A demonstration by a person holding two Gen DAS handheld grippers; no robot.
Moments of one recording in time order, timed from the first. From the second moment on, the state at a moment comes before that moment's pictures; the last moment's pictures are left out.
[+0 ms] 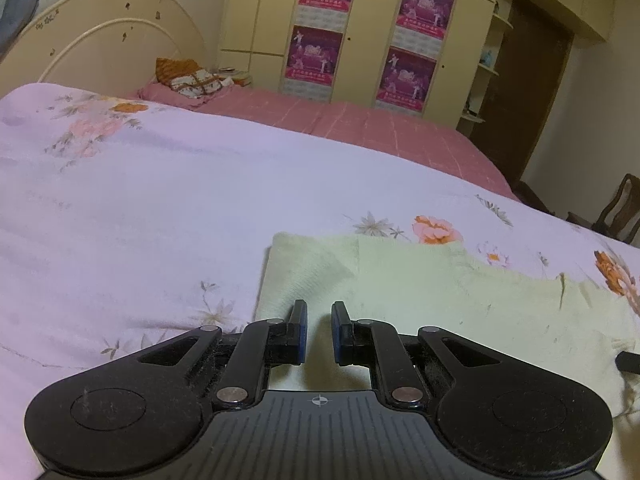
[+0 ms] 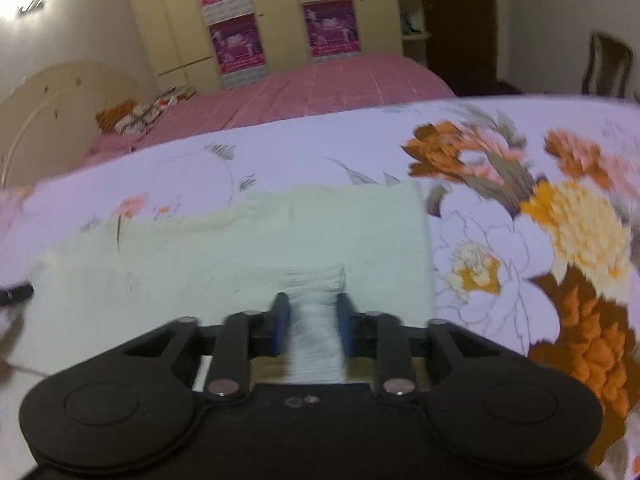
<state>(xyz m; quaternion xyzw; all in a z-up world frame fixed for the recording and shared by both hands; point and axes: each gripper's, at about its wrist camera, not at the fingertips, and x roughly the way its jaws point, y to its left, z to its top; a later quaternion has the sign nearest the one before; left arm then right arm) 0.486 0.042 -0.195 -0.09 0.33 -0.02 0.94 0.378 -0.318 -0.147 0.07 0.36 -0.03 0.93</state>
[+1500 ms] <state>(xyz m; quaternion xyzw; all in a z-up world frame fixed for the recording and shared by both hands) 0.373 -0.009 -0.189 -0.03 0.38 -0.07 0.92 0.296 -0.244 -0.147 0.02 0.39 0.04 0.92</state>
